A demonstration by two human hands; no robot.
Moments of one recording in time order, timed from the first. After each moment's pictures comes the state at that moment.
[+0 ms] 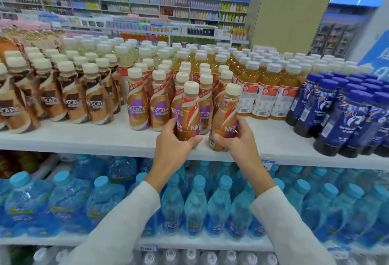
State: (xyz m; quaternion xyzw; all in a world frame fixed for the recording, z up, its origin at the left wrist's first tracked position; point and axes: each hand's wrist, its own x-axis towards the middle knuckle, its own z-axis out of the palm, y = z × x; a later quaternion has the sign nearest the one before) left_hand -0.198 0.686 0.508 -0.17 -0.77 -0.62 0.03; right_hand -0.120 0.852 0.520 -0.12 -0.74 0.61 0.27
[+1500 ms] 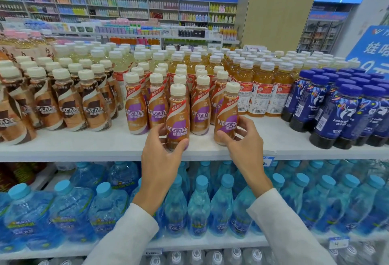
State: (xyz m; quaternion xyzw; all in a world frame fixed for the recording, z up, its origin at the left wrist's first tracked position) left_hand -0.183 0.654 0.494 -0.18 -0.76 -0.61 0.14; right_hand -0.112 0.848 0.511 -0.19 -0.76 0.49 0.39
